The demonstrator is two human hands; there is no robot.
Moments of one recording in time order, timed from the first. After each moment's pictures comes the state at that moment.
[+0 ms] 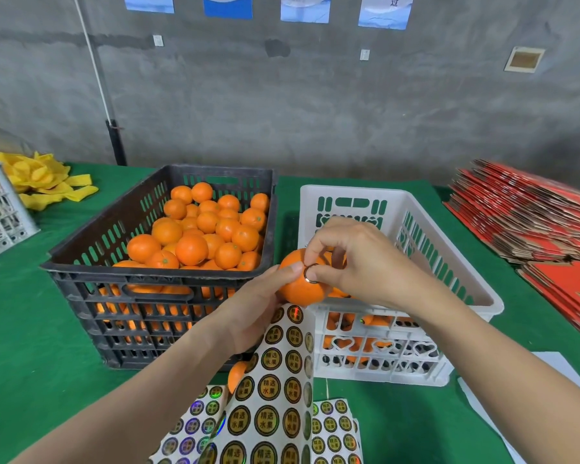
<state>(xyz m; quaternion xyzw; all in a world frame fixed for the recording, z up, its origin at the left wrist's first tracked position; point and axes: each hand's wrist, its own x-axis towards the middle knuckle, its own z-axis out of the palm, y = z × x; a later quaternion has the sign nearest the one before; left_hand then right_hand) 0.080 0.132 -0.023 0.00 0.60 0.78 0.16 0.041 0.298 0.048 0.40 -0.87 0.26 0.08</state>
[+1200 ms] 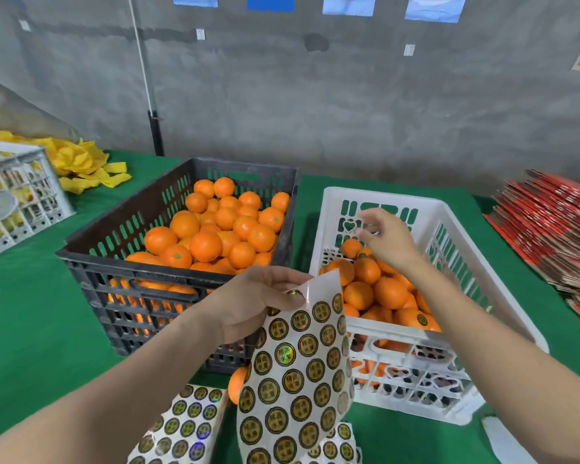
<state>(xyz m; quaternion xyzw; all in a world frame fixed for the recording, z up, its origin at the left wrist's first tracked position) 0.059 0.116 -0.015 -0.02 0.63 0.76 0.15 -0.113 0.316 -0.015 0.22 -0.90 0.38 0.08</state>
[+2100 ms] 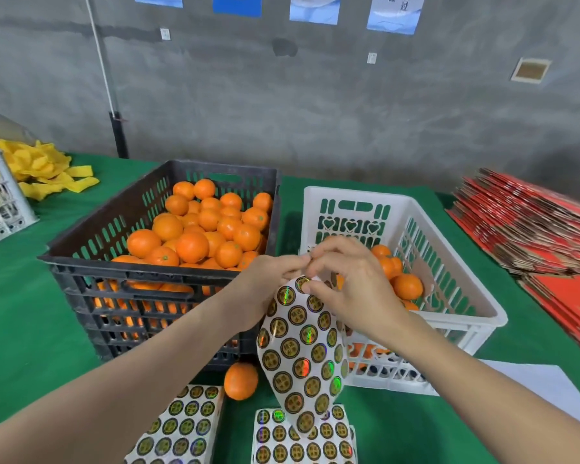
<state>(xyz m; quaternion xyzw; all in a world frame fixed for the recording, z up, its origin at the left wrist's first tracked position) 0.058 0.131 -0.006 -0.04 0.69 0.71 0.11 0.040 0.288 0.002 0.37 -0.85 0.32 0.19</state>
